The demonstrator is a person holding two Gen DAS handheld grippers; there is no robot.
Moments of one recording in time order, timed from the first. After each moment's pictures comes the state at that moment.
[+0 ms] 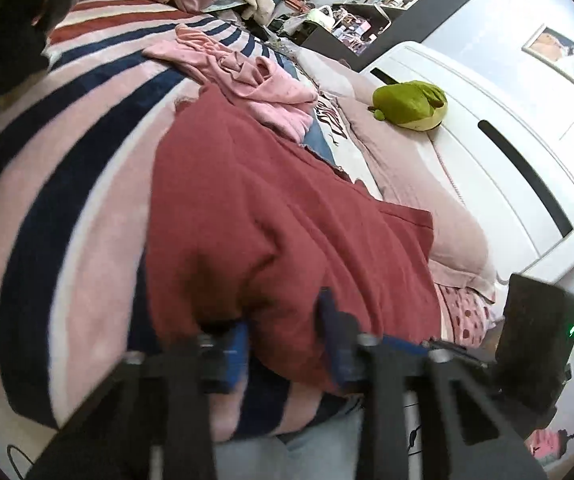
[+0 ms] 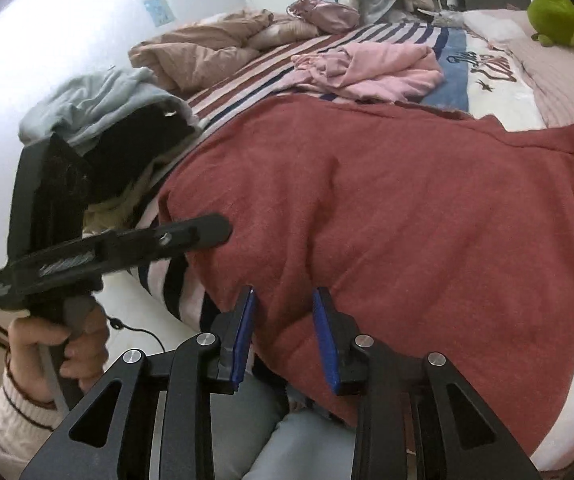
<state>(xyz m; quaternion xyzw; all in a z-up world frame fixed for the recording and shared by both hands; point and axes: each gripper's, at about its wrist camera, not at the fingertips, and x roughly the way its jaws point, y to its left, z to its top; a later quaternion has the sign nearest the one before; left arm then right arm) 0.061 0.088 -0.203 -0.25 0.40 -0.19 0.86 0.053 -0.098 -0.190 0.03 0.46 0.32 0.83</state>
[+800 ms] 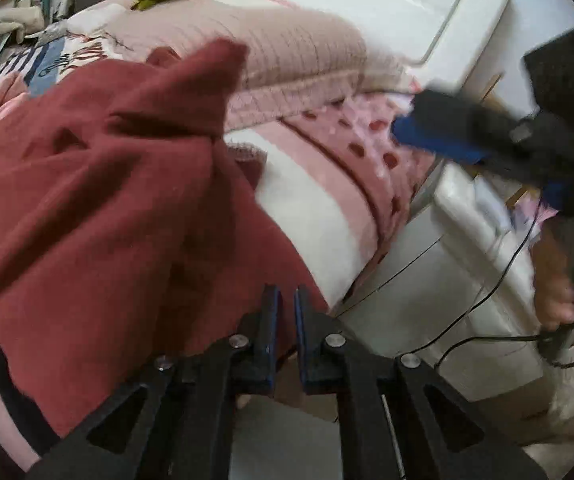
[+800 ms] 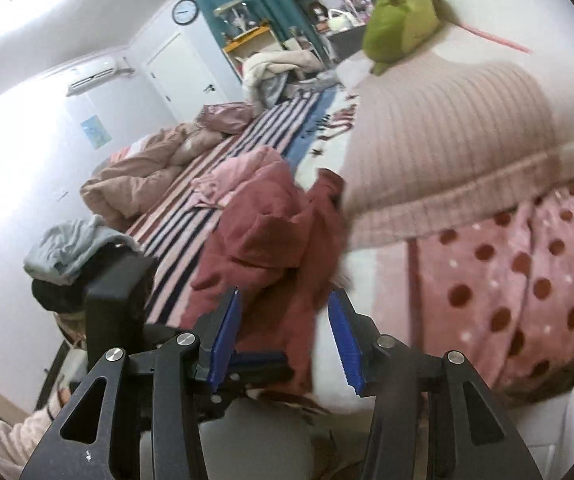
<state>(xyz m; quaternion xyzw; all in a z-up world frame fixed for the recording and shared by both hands) 0.072 -0.128 -0.208 0.04 0.46 -0.43 0.78 -0.002 -0.298 -0.136 0.18 0.35 0.18 0.90</state>
